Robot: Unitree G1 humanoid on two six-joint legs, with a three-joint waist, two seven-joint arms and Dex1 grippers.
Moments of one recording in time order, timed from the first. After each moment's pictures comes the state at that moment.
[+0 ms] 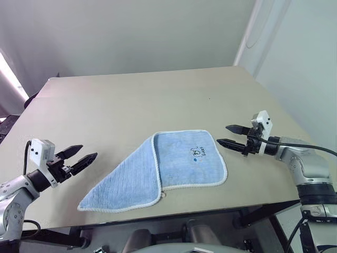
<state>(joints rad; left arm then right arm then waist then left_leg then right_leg) 0.16 0.69 0.45 -0.09 -0.62 0.41 -0.90 -0.39 -0.67 -0.10 0.25 0.41 0.42 1.10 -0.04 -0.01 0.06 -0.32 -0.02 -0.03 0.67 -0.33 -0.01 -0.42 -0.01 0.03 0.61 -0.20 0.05</state>
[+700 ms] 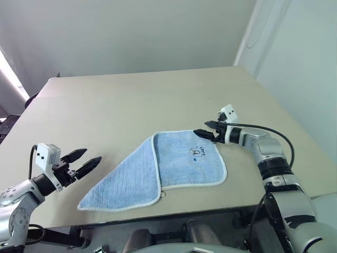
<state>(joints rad) 0.21 0.66 0.44 -0.14 -0.62 0.40 -0.87 -0.73 -0.40 0.03 0.76 0.22 0.39 0.86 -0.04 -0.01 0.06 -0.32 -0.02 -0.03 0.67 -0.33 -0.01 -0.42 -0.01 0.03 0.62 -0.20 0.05</state>
